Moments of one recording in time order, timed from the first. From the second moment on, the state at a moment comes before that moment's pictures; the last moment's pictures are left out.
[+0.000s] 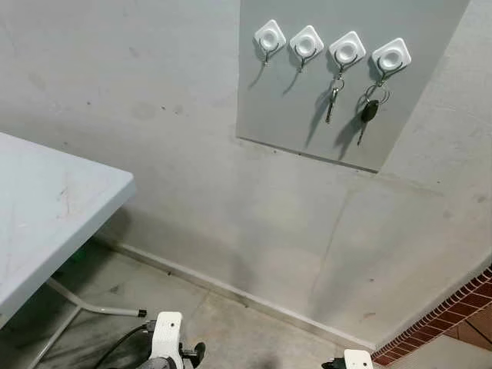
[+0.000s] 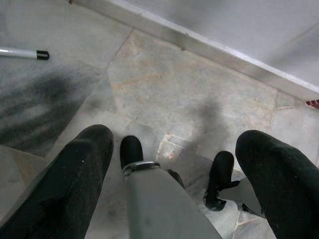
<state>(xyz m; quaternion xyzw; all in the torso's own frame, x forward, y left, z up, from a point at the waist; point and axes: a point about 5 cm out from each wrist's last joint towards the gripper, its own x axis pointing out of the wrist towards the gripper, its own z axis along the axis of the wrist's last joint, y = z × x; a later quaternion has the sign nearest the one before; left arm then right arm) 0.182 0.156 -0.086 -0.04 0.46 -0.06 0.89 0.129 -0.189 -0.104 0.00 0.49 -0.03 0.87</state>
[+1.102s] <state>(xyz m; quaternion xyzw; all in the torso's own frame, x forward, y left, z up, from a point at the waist) 0.181 0.146 -0.087 -0.04 0.46 -0.07 0.88 0.120 -0.197 -0.106 -0.01 0.51 -0.03 0.86</state>
